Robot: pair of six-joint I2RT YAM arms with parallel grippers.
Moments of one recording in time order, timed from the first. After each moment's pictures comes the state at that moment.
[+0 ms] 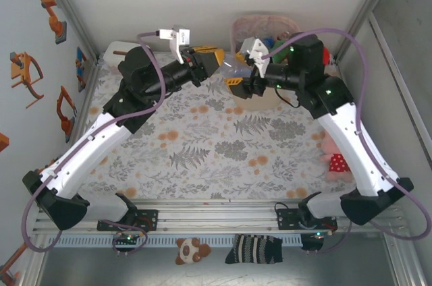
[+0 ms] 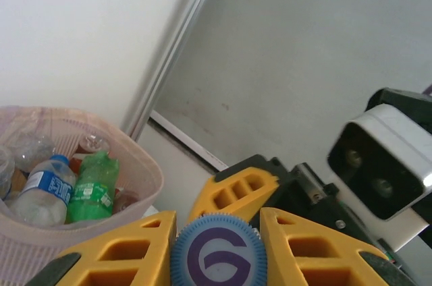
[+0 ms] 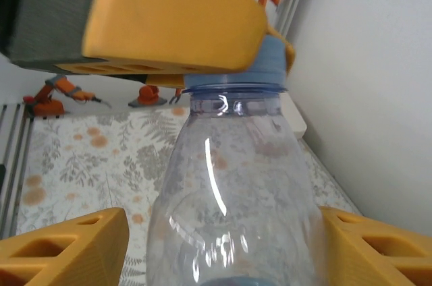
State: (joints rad) left arm -0.76 1.32 1.47 -0.05 0.33 -0.50; right arm 0.54 1.36 1.70 -0.67 -0.63 -0.40
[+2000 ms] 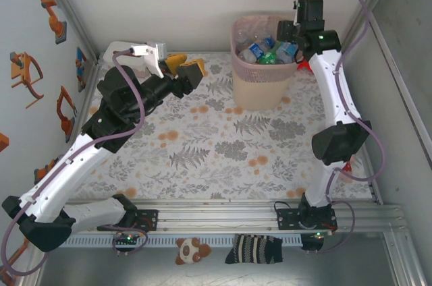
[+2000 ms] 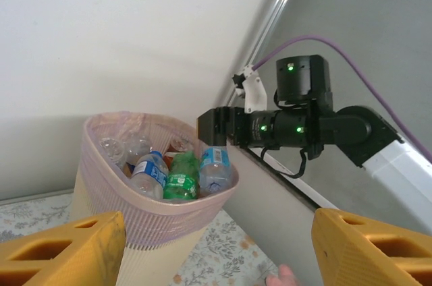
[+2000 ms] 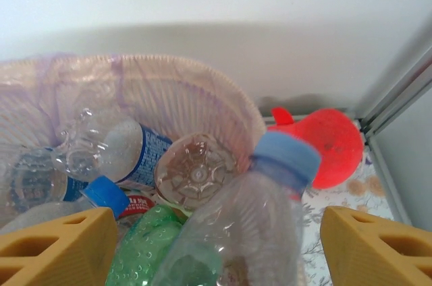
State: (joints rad) left arm -0.76 1.11 1.32 -0.14 0.07 -0.40; right arm 0.19 1.91 2.22 -0.85 0.21 0.09
